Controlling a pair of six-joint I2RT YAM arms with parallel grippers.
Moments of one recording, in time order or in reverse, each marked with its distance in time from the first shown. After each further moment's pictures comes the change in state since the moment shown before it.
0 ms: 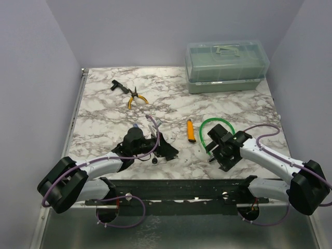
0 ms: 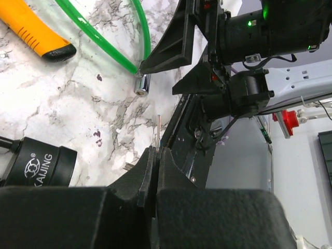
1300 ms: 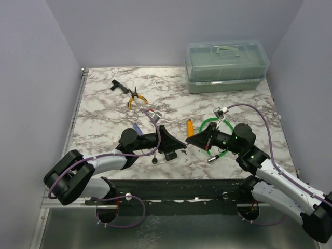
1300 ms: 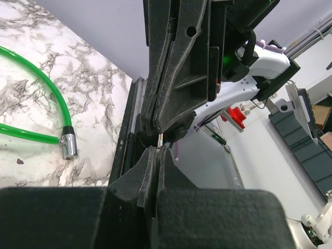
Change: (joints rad) left arm -0.024 0.094 0.033 0.520 0.119 -0.170; right arm -0.002 -0.379 -0.206 1.146 -0.703 -0.807
